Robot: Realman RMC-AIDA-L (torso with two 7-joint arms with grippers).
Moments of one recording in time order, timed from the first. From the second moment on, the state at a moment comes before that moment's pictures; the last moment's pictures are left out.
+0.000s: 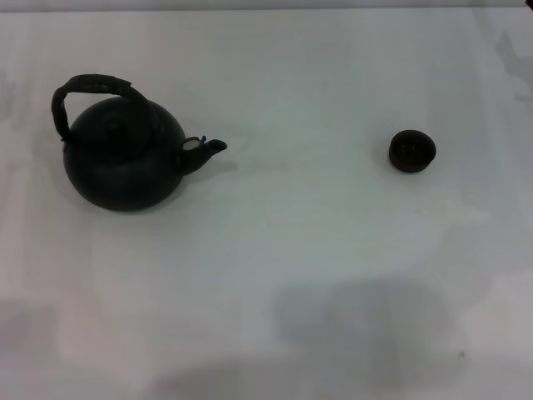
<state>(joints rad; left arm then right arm) -0.50 -2.07 2.83 -0.03 -1.69 1.13 -0.41 0.65 2.03 -0.74 -0.07 2.58 0.73 -2.65</state>
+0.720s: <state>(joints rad) -0.51 -2.07 2.83 -0.05 -1.74 1.12 -0.41 0.65 2.03 -0.73 -0.06 2.58 0.73 -2.66</state>
